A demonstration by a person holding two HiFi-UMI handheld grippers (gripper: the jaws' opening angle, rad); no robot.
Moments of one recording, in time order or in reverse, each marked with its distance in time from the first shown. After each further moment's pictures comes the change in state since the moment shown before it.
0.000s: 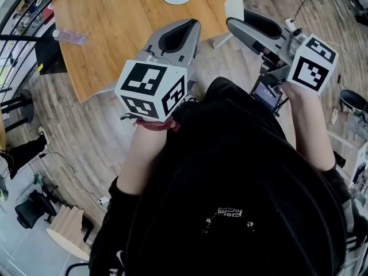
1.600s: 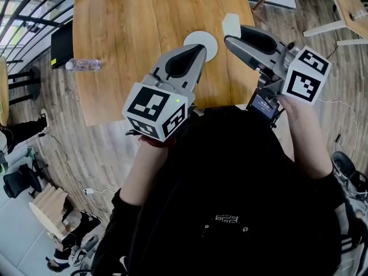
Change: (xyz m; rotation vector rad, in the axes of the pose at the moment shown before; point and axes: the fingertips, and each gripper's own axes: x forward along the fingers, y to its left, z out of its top) left arm 0.137 0.142 0.047 -0.063 -0.008 0.162; right arm 0.138 -0.170 0.093 0.018 0.127 0.246
